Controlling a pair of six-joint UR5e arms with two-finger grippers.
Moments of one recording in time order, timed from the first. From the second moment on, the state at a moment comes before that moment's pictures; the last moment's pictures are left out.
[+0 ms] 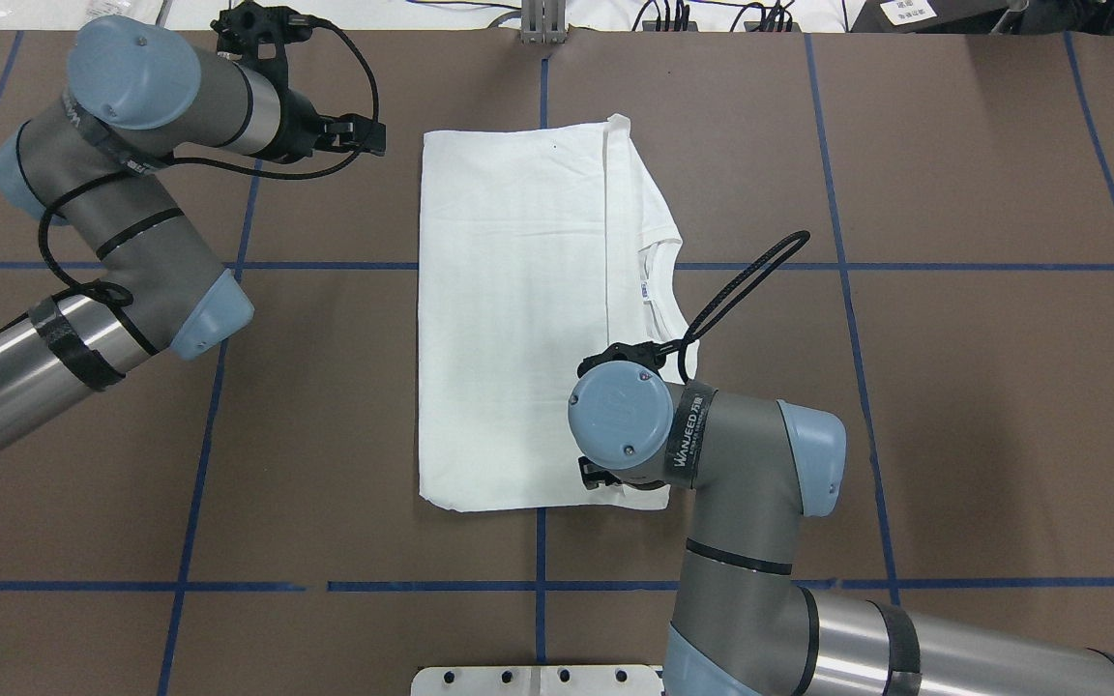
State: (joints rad) left arm -0.85 -2.18 -1.42 -2.22 -1.85 -1.03; right arm 0.33 -0.95 1.74 -1.82 1.69 1.11
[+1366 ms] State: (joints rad) left arm -0.85 -2.18 -1.42 -2.22 -1.85 -1.03; right arm 0.34 -1.00 1.77 -1.82 1.69 1.11
